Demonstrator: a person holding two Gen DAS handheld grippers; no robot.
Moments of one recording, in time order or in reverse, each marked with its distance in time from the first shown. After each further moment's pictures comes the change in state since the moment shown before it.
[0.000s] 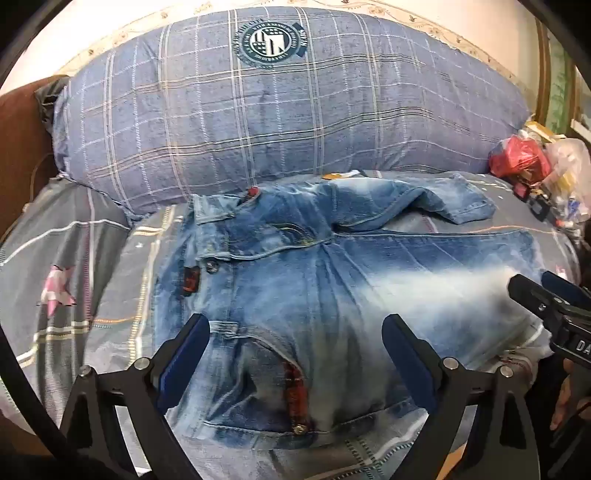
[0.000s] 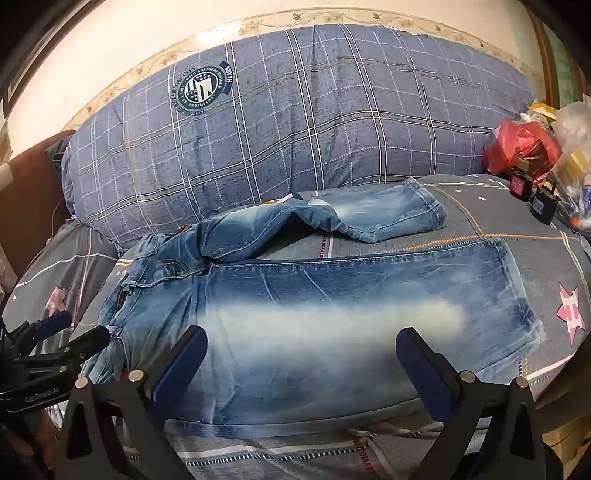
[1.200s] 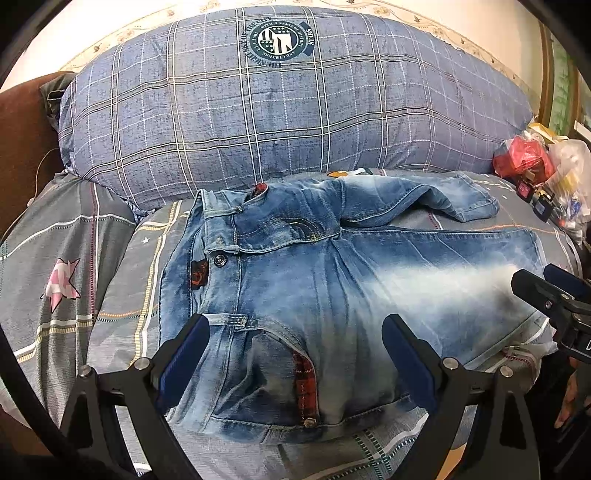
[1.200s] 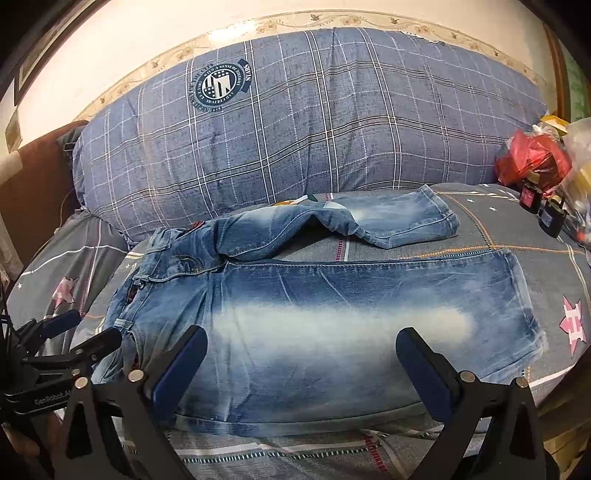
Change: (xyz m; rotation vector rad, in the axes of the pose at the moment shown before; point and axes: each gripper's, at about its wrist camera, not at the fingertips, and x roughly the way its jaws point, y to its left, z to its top) left arm -0.002 0.007 -0.006 -0.019 -0.008 0.013; right arm -0.005 0.015 0.001 -0.046 -0.004 0.032
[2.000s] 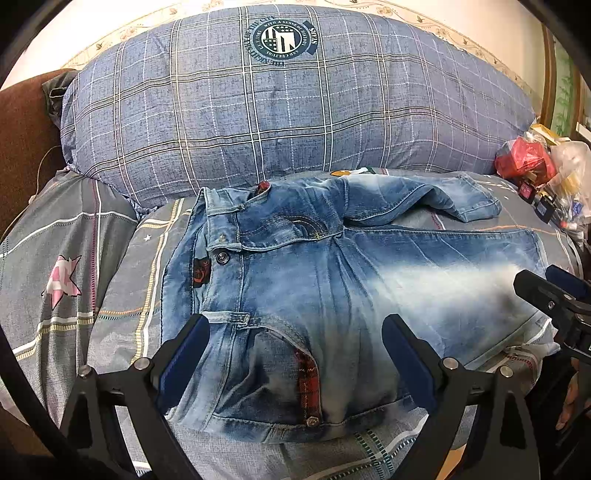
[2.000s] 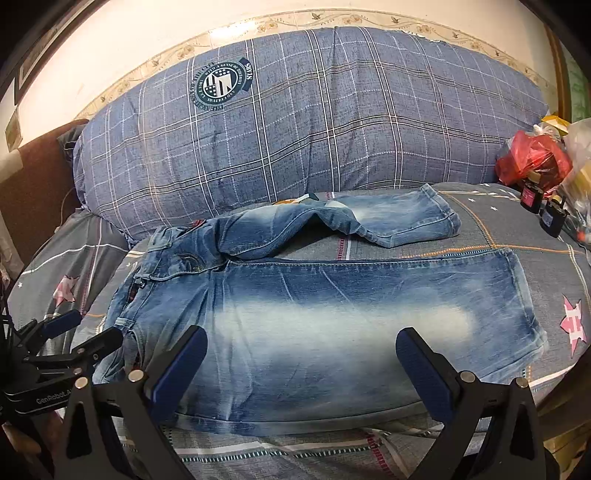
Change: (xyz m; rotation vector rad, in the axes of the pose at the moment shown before) left arm 0.000 0.002 -0.002 -0.006 -0.001 0.002; right arm 0.000 0.002 -0.001 -0.001 0.003 -0.001
